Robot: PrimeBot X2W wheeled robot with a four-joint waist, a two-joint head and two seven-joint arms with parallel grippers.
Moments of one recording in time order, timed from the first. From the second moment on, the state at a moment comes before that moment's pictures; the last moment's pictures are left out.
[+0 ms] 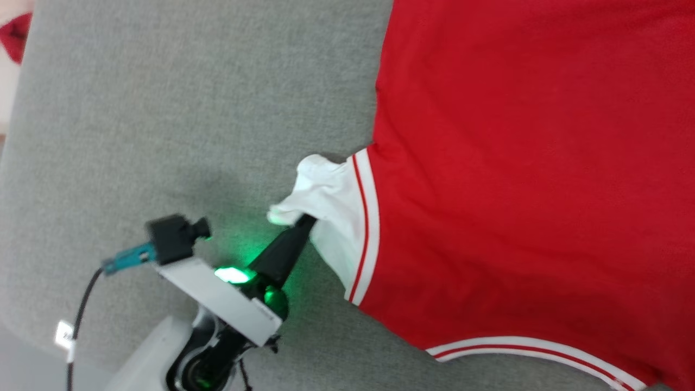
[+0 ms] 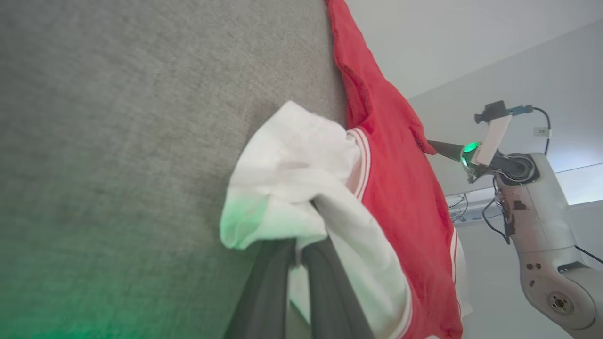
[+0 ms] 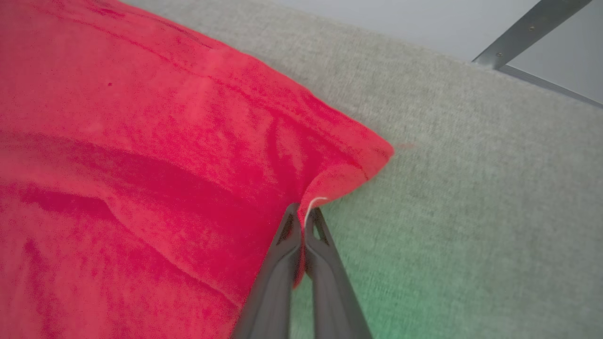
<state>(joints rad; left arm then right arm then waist) -0.37 0.42 -0.54 0.01 -1.33 -0.14 -0.03 -1.19 -0.74 0.36 0.52 0.70 0.13 0.89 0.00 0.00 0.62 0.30</state>
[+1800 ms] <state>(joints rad) -0.27 0.55 -0.52 -0.09 -1.24 0.03 -0.04 -0.47 -0.68 0.01 -0.23 0.65 0.13 0.91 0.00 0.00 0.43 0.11</state>
